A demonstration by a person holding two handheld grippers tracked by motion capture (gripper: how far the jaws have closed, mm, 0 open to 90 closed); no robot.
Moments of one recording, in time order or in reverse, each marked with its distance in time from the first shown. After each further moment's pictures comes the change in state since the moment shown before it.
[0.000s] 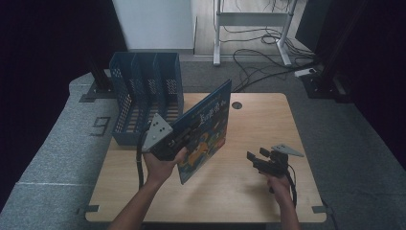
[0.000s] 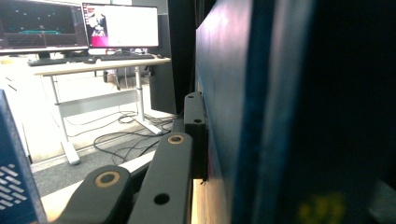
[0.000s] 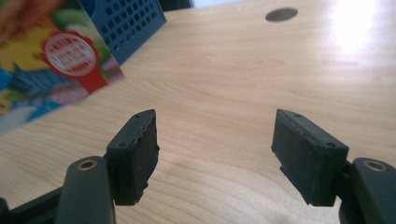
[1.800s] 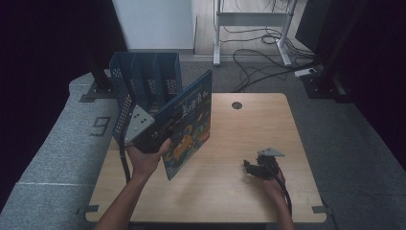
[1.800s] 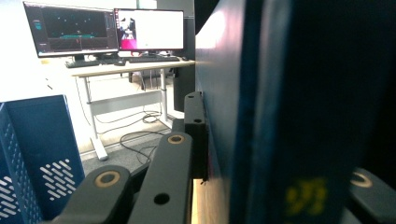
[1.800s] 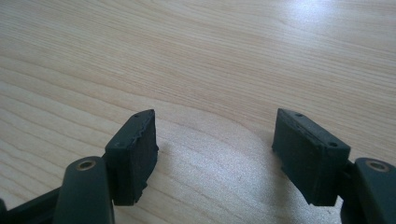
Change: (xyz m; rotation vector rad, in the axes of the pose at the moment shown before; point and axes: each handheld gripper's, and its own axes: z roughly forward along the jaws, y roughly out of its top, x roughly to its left) left arm 0.025 0.017 -0.019 0.001 0.095 0.002; right arm 0.000 -0.028 0.037 0.213 -0.186 -0.154
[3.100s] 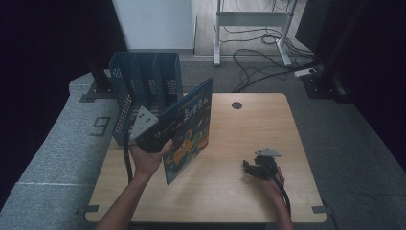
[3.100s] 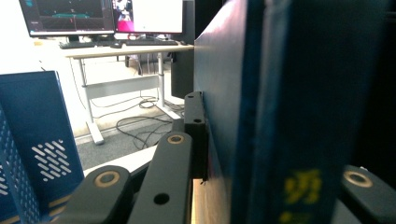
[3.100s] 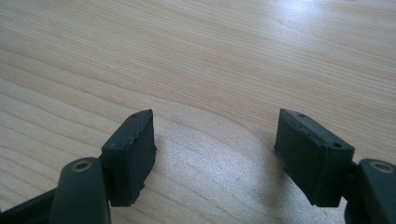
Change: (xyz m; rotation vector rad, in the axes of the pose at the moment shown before) left arm 0.004 -0.015 0.011 0.064 -0.009 -0.031; right arm 0.006 0.001 0.002 0.015 -0.050 -0.045
